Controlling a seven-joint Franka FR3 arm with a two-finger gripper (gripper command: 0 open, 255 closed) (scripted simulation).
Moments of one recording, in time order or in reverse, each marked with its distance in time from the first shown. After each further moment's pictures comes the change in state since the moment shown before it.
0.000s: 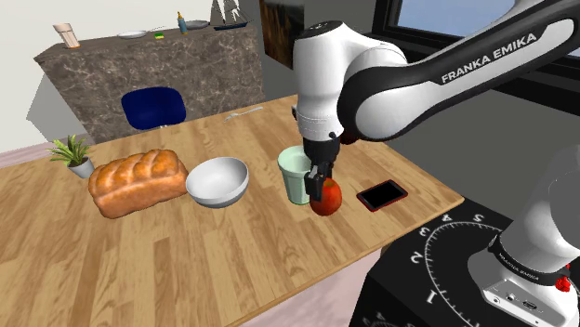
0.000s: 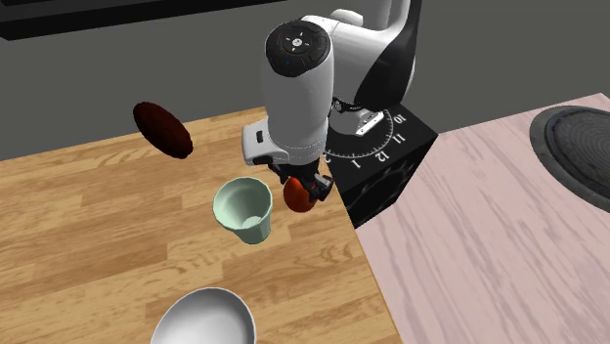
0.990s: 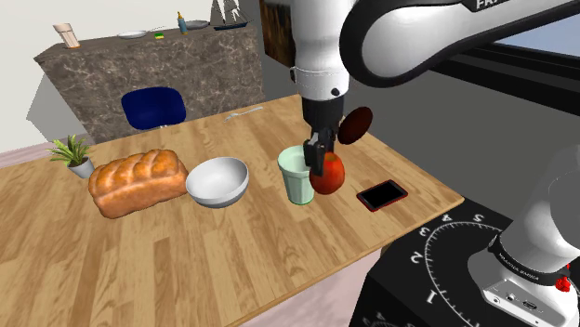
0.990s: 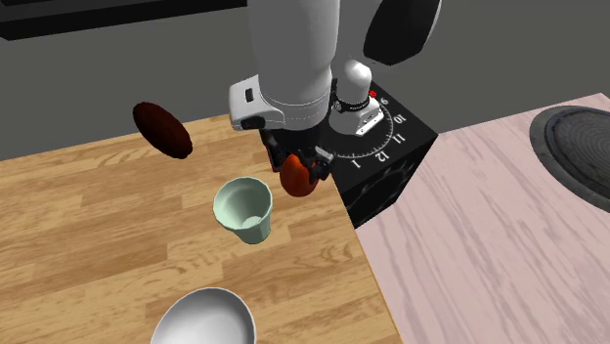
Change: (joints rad) arm -0.004 -0.052 -0.016 0.153 0.017 -0.200 -0.024
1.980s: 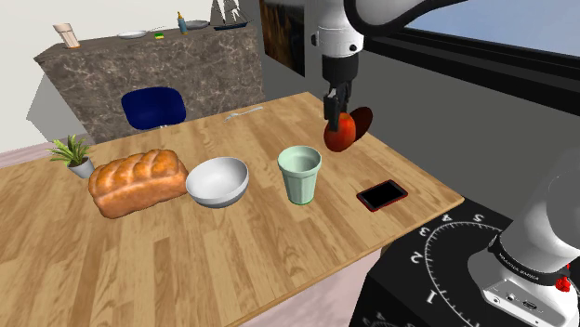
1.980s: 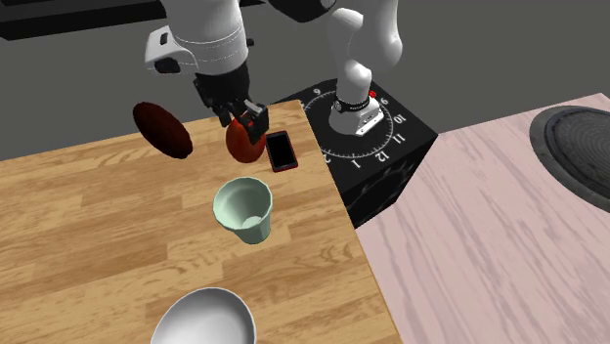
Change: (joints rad) arm -0.101 -0.019 -0.151 0.053 -0.033 -0.070 -0.239
